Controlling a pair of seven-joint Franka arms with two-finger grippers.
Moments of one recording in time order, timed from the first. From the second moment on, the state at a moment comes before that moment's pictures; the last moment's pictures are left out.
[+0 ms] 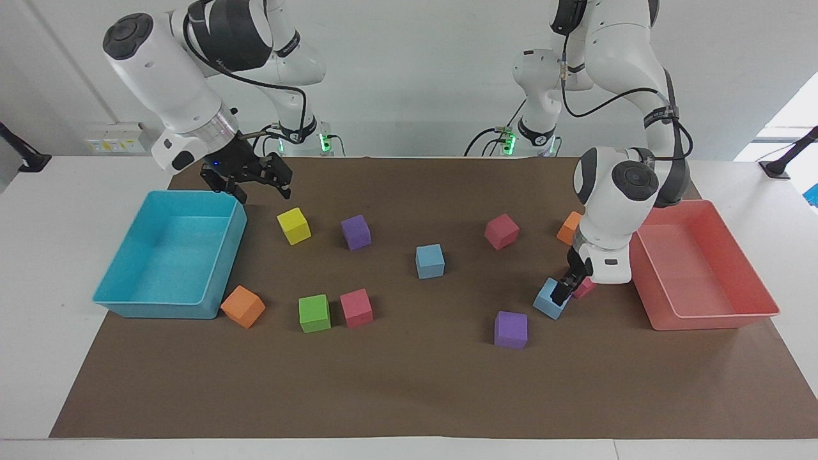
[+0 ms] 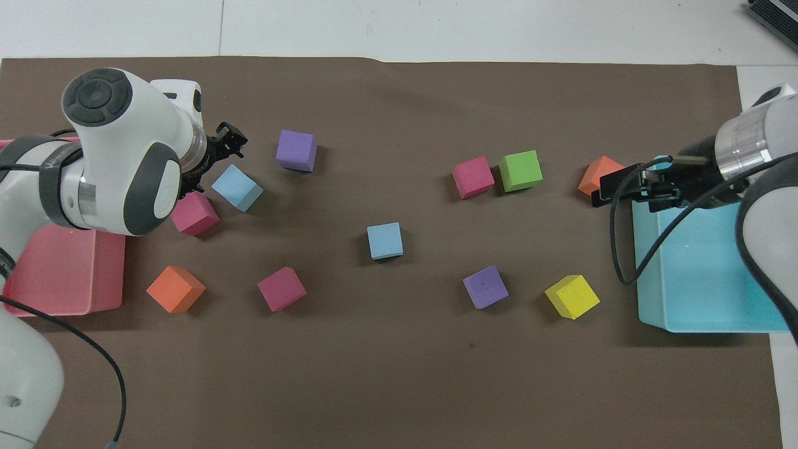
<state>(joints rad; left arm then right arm) -0.19 0.37 -0.03 -1.71 0.04 2.14 -0.93 0.00 0.07 0.04 -1.64 0.28 1.66 0.04</state>
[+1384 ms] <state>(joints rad) -0.20 0.38 -0.03 -1.85 0.04 2.28 -0.96 0.19 0.22 0.06 -2.02 1.01 2.14 -0.38</state>
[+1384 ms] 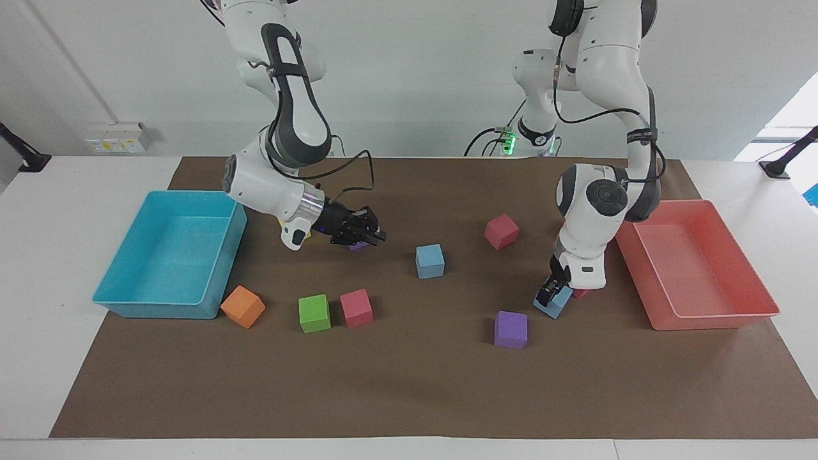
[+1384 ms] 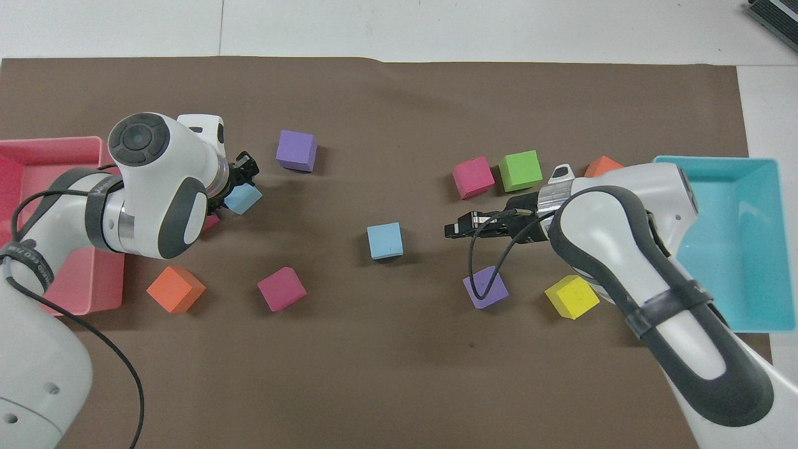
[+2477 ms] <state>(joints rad) -0.20 0.34 -0.02 -1.83 0.04 2.29 -0.95 0.24 0.39 0.05 -2.02 1.28 2.19 -0.58</state>
